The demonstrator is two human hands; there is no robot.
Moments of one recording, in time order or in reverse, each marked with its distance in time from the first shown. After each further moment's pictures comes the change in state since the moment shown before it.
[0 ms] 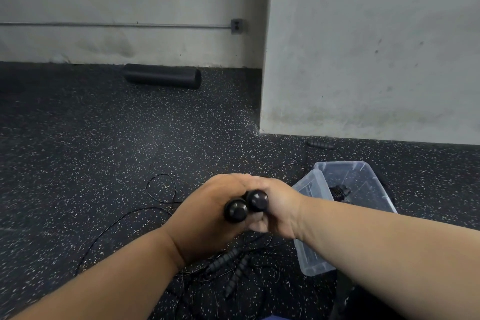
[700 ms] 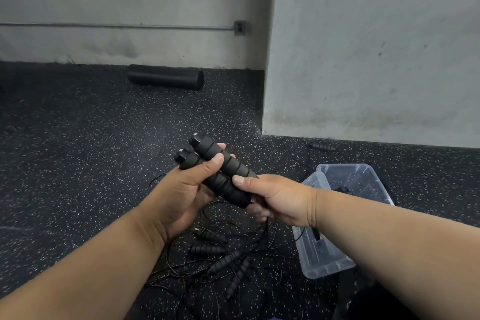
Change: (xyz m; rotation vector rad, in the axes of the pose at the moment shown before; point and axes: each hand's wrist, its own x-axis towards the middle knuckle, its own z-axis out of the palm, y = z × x) left_hand 0.009 -0.006 -0.032 -1.156 0.335 -0.775; right_hand 0.014 -0.011 -0.019 -0.313 -0.345 -0.204
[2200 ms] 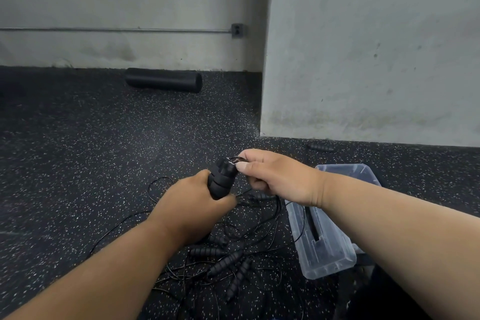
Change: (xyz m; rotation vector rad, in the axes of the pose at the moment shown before) left_hand 0.000 -0.017 -0.003 1.388 0.206 0.156; right_hand -0.018 -0.047 -0.009 -0.499 0.182 -0.161
